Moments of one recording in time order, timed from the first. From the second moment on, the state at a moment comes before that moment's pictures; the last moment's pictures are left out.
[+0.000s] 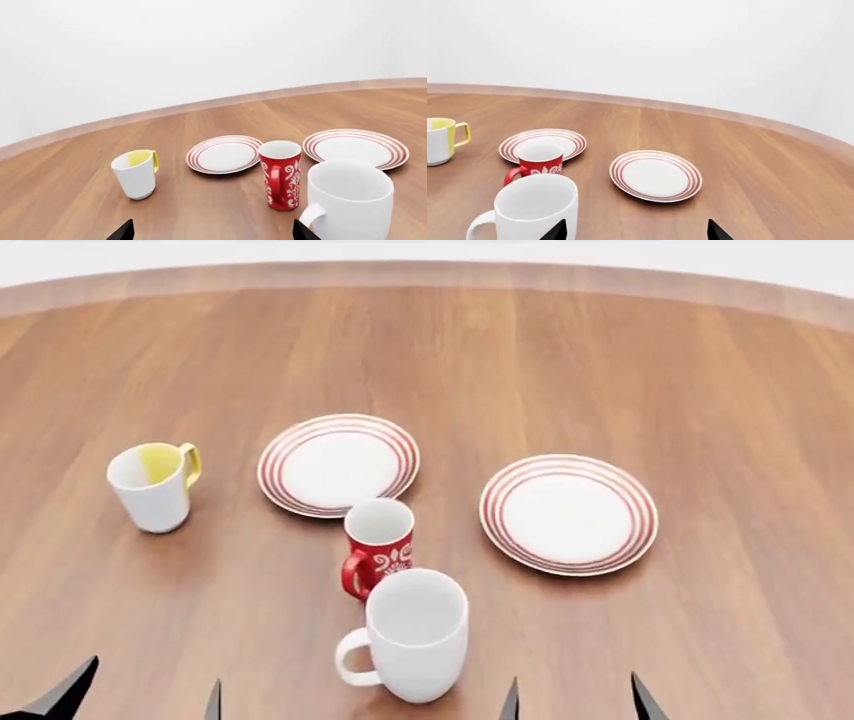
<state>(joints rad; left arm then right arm) -0.01 -0.15 0.13 0.13 0.00 -0.09 -0.04 0.00 0.13 -0.09 -0.19 0.03 0.16 0.09</state>
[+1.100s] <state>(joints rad) 0.00 -0.18 0.16 0.17 -0.04 -0.10 -0.08 0.01 0.17 -0.12 -0.23 0.07 0.18 0.13</state>
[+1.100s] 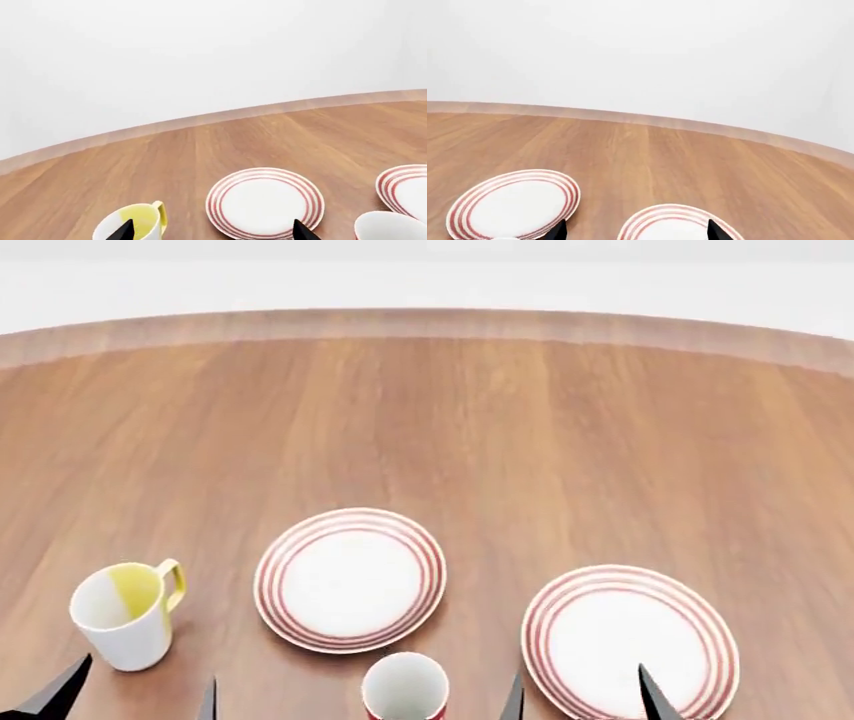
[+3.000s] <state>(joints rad) 0.69 -0.52 0.08 0.40 0.05 0.41 -0.08 0.02 0.22 -0.16 -0.25 0.11 0.18 0.19</state>
